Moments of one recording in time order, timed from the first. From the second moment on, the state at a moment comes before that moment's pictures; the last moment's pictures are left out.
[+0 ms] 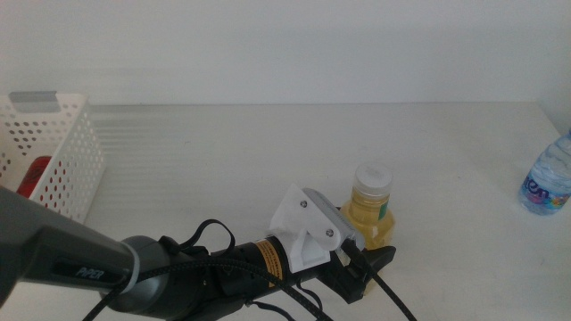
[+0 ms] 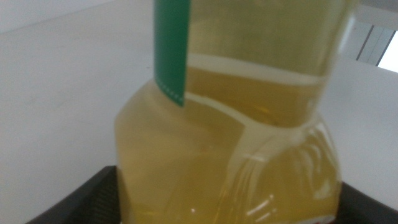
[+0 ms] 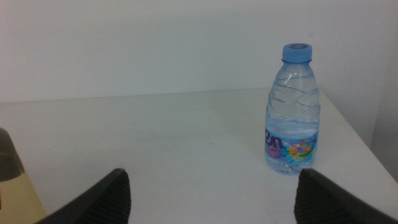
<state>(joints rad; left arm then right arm) -0.73 1.91 -0.71 0.43 -0.96 -0.33 0.03 -0.01 0.03 0.11 0.15 0.00</state>
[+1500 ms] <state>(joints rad) -0.73 1.56 -0.70 0.44 -0.39 -0.35 0.03 -0.01 0.03 0.11 0.15 0.00</state>
